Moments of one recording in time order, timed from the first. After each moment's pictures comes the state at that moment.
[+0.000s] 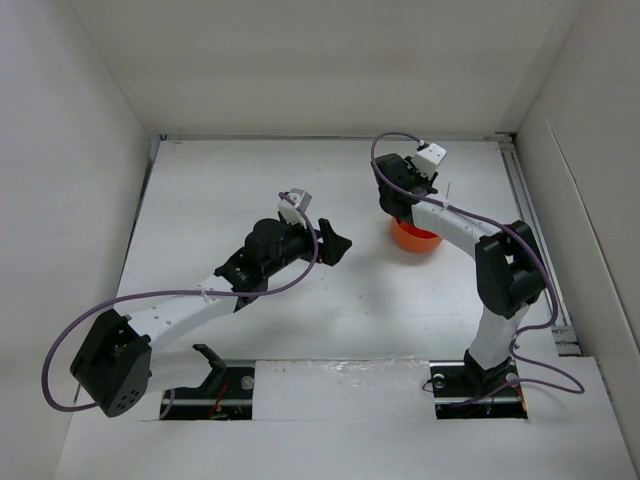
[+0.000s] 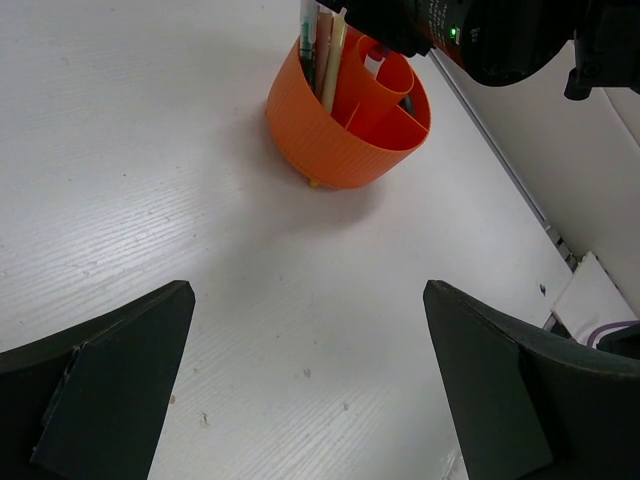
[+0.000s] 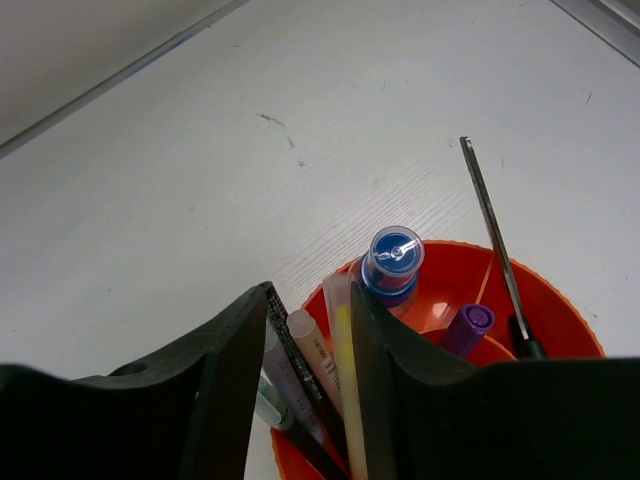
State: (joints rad) left arm -0.72 1.17 0.65 0.31 0.10 -0.51; right arm 0.50 1.82 1.34 -0.23 1.00 0.73
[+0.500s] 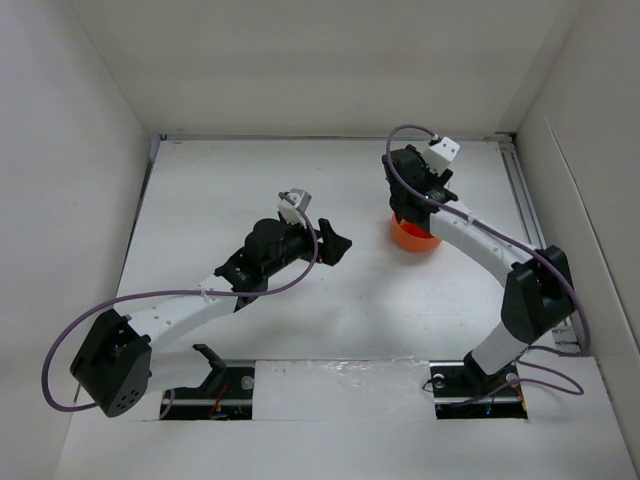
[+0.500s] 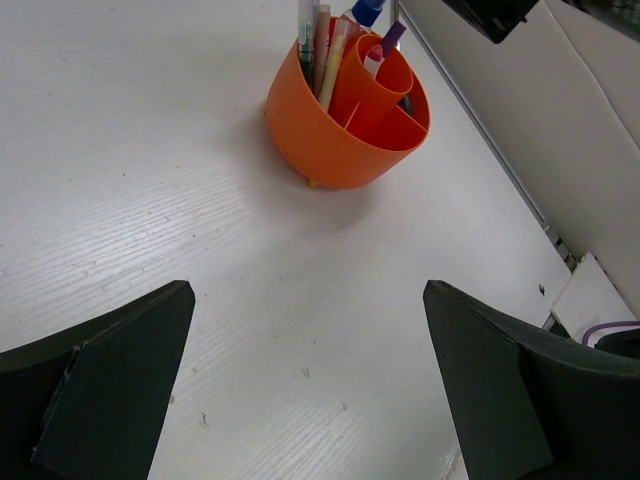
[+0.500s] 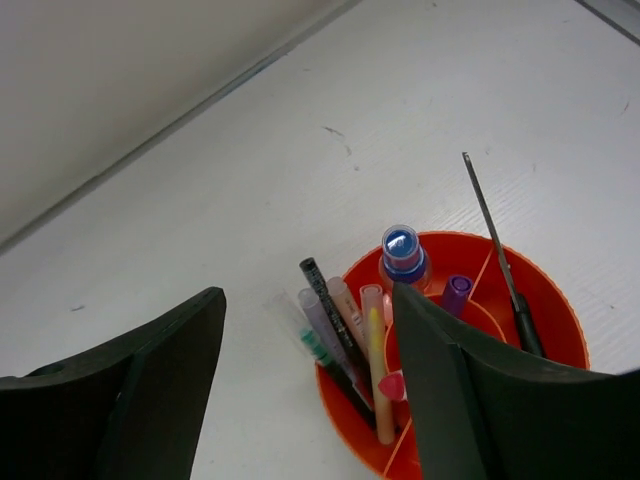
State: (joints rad) left arm -0.72 1.17 0.65 0.31 0.10 -0.51; right arm 0.53 1.63 1.30 -0.25 0.93 0.75
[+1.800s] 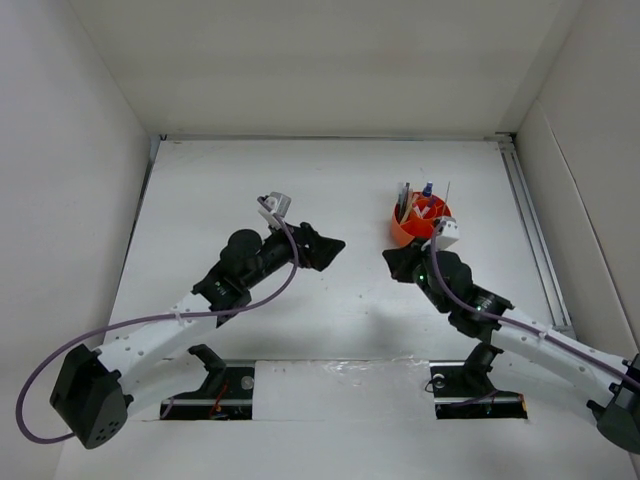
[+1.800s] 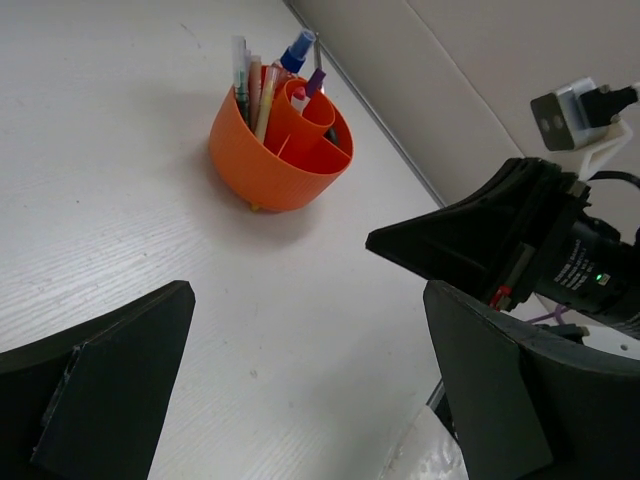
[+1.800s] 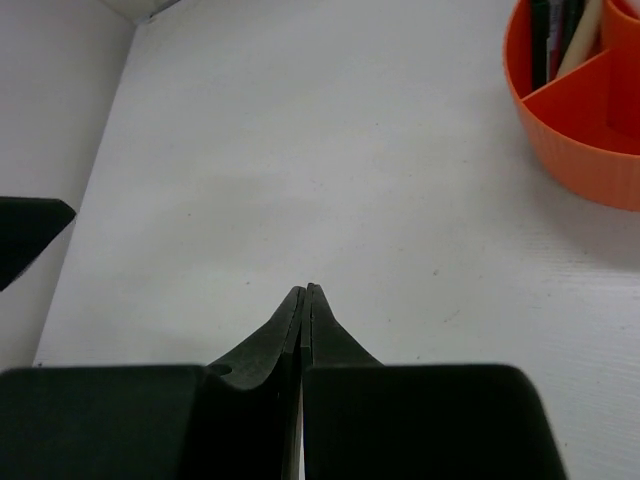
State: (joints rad) left arm -0.72 0.98 0.58 0.31 0.15 -0.58; right arm 0.83 0.82 0.51 0.02 0.43 0.75
